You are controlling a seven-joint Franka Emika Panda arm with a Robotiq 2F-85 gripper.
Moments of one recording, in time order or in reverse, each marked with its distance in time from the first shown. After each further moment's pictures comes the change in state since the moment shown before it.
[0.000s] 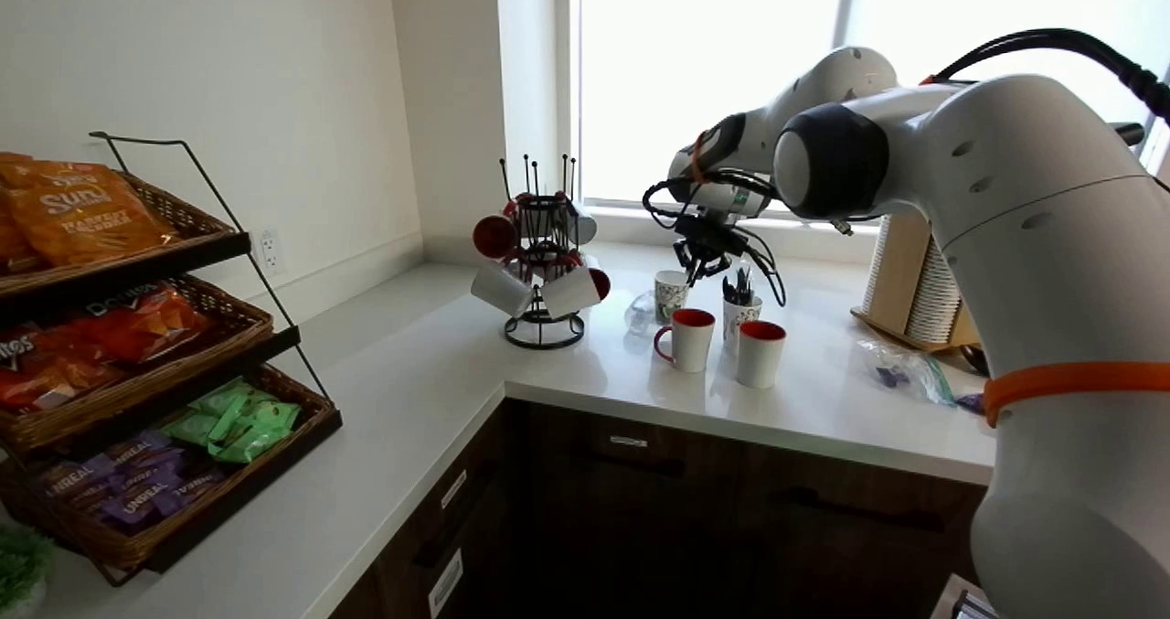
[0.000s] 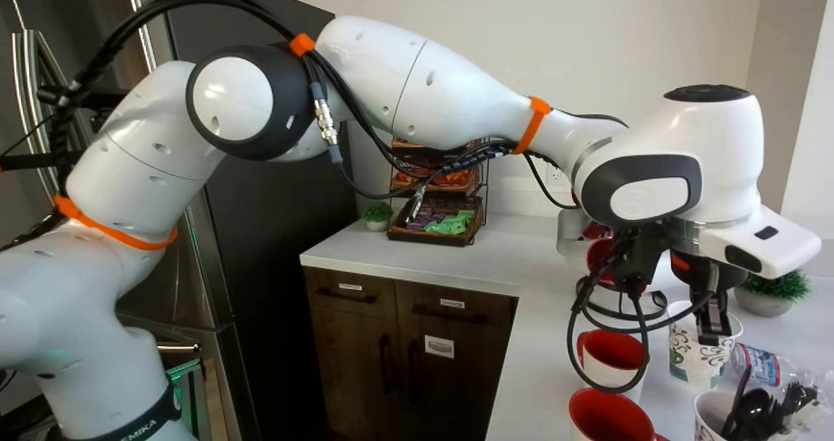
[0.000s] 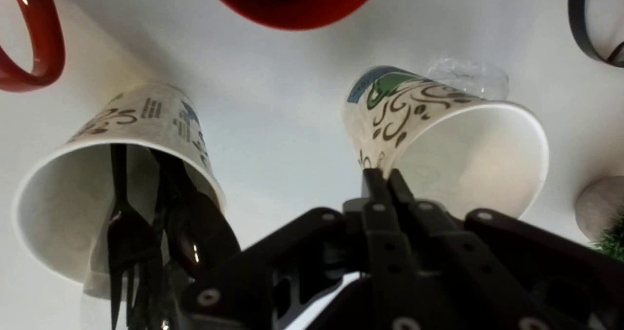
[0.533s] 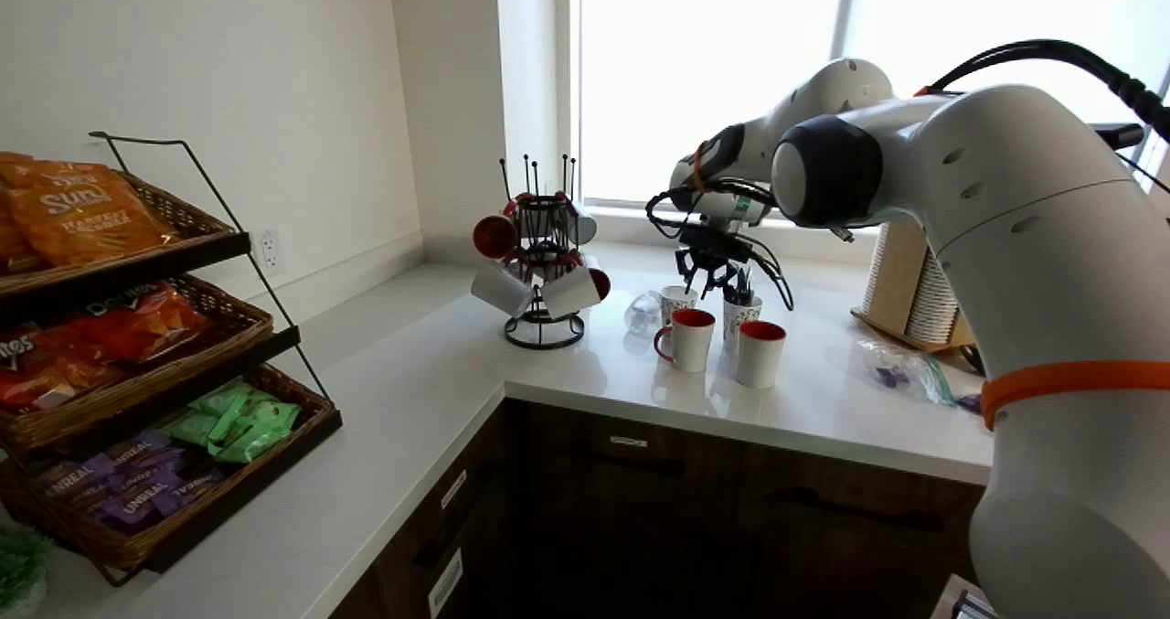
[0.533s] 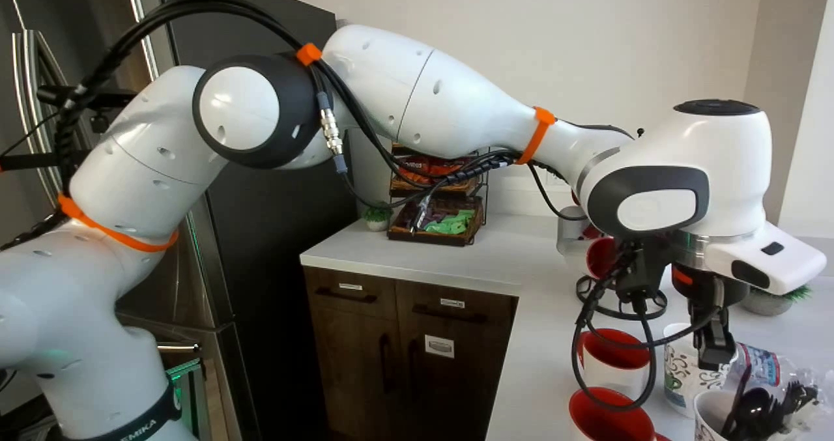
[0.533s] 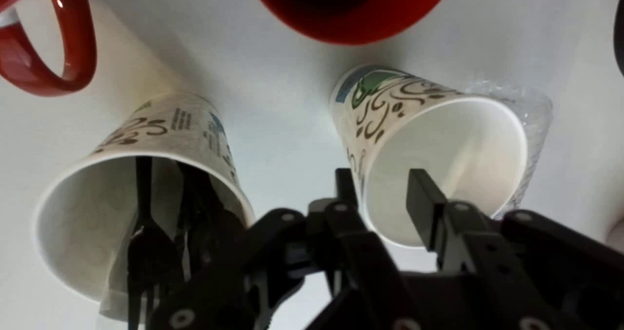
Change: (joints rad) arm -0.010 0.031 -0.002 0.023 -0.028 -0.040 -0.027
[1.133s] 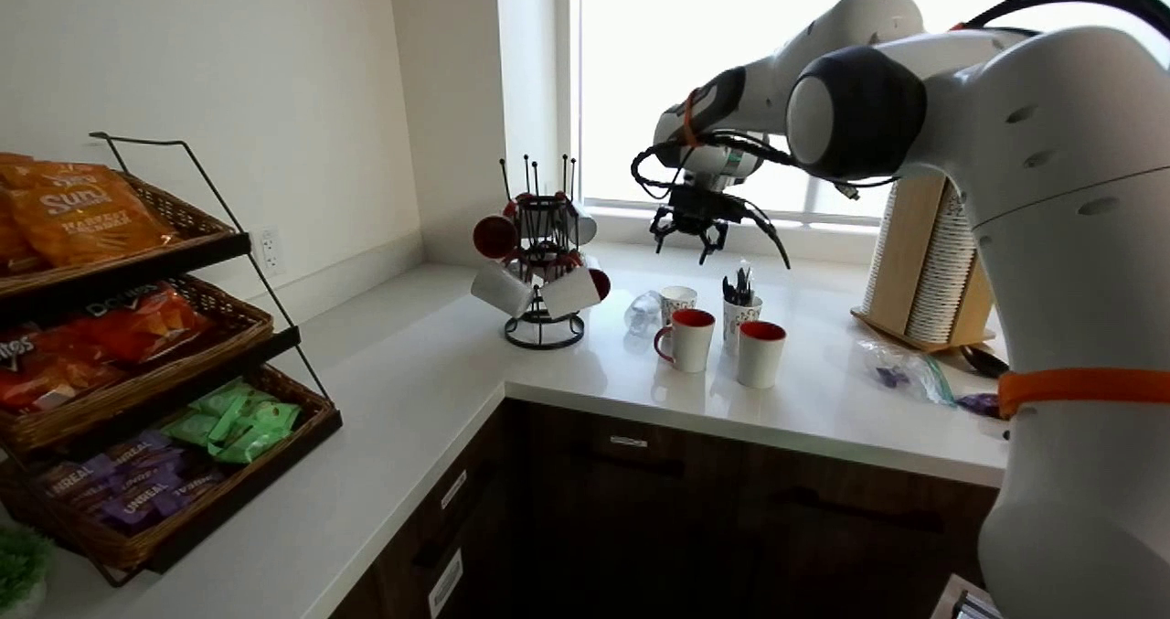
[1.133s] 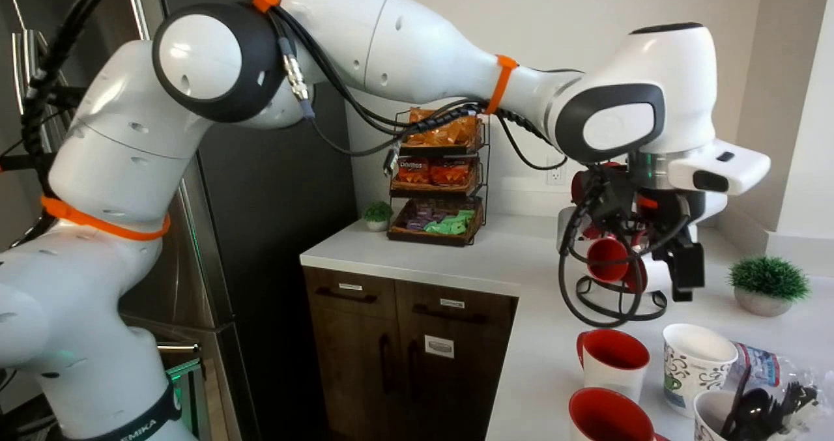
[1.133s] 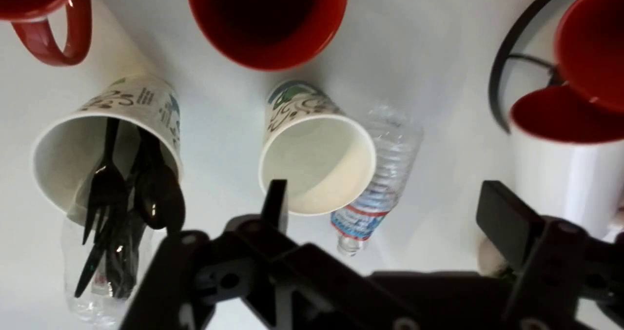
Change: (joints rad) arm 0.072 -0.202 0.015 -0.113 -0.064 -0.057 -0.086
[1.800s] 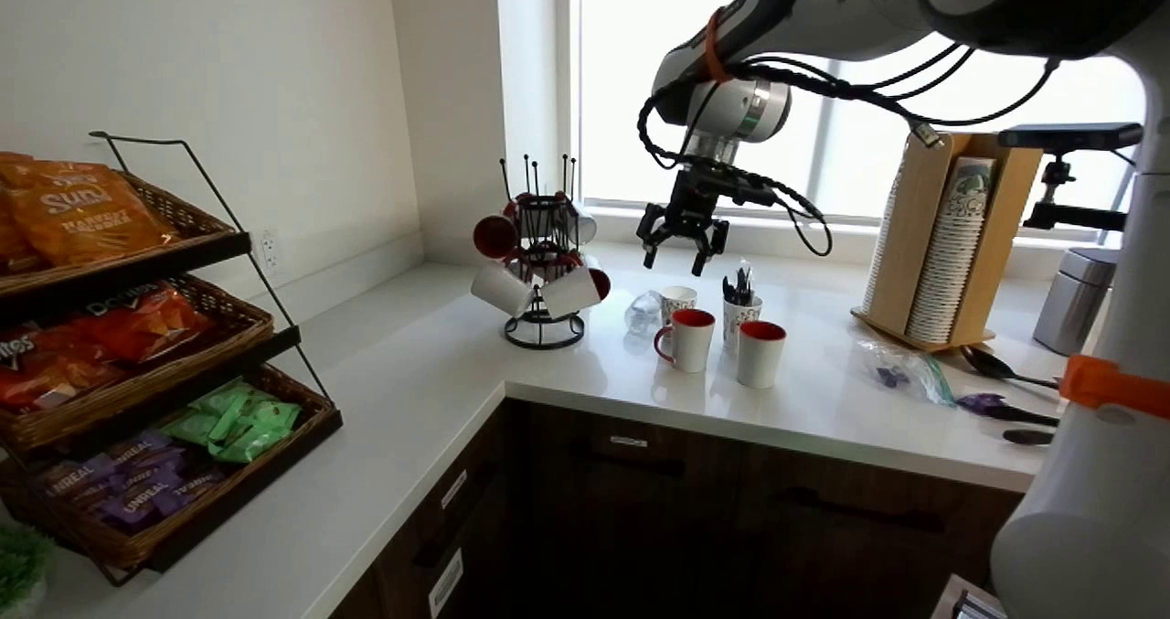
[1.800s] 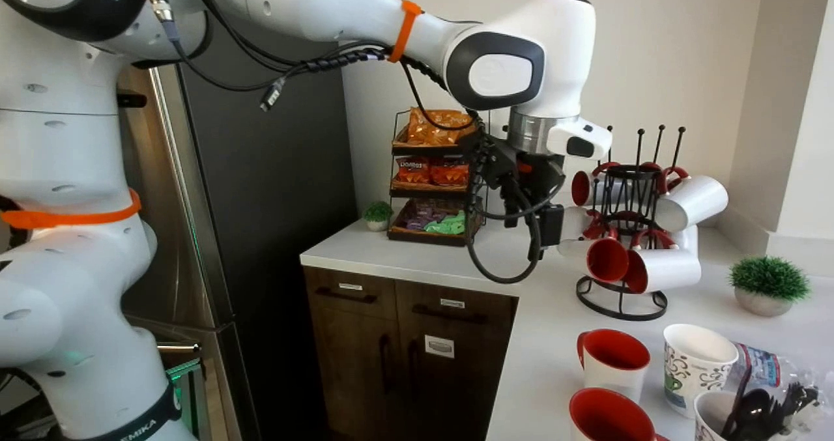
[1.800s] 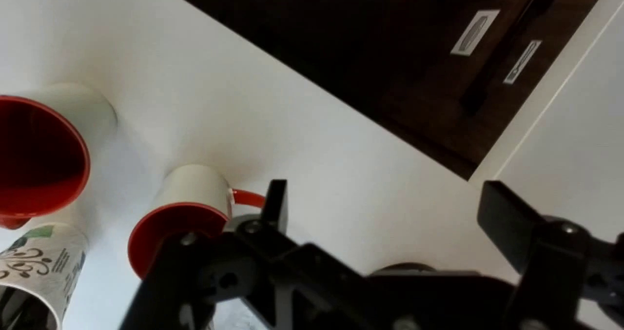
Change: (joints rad) arm 0.075 -0.433 0.051 -0.475 -0.012 -0.221 -0.362
